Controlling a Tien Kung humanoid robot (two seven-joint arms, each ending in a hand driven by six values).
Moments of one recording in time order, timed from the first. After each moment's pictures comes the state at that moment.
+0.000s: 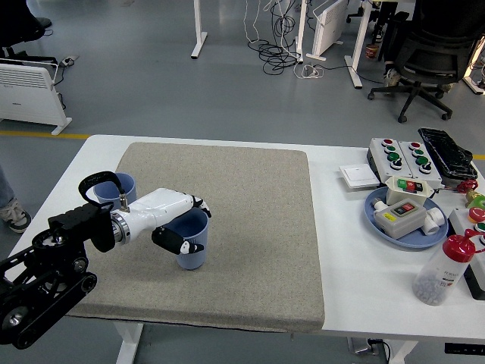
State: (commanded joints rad) left arm -0.67 0.45 -0.90 -1.32 2.01 -0.31 0.00; right arm 0.10 -0.16 0.08 0.26 0.00 -0.25 -0.20
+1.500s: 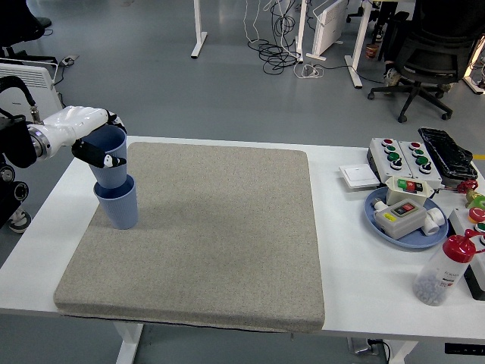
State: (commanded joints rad) left arm -0.92 0.59 -0.97 -0.96 1.98 -0.32 -0.04; right arm 0.12 -0.17 0.09 0.26 0.00 -0.25 -0.20
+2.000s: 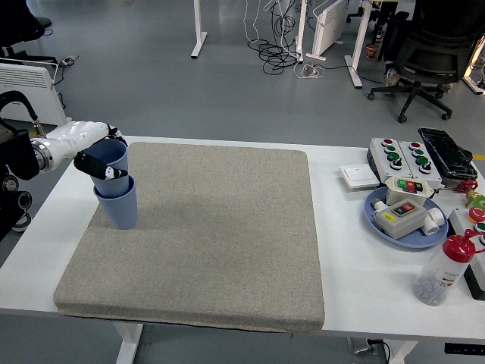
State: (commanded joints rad) left arm -0.90 0.57 -0.95 -0.91 1.94 -0.30 -0.06; right arm 0.12 -0.17 0.09 0.26 0.00 -0.25 -0.20
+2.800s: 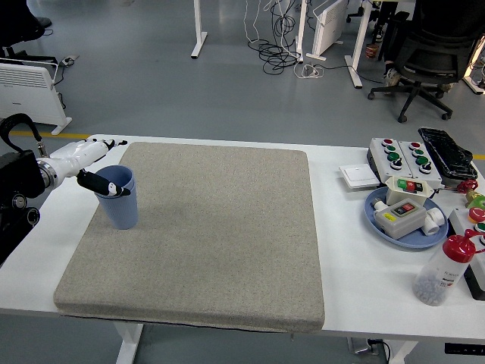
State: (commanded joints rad) left arm -0.86 0.54 -0.91 -0.84 1.86 -0.23 -0.05; right arm 0.11 -0.17 0.09 0.26 0.00 -0.25 -0.20
